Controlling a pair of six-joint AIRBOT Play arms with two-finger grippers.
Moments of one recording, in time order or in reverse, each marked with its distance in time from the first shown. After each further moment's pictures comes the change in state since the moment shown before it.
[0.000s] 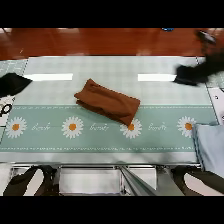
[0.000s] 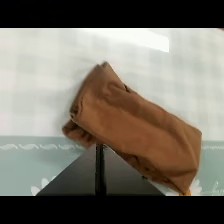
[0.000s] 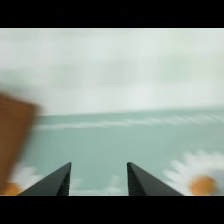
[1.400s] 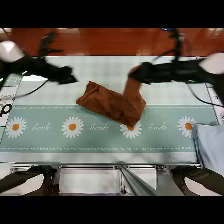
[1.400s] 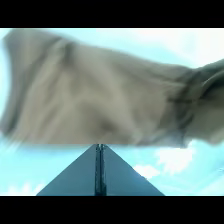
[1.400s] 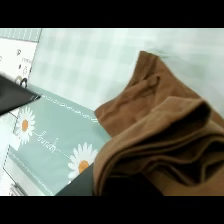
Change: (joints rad) left arm -0.335 -0.459 0.237 0.079 -0.044 -0.020; right arm 0.340 -0.125 -0.013 0.765 -0.399 -0.294
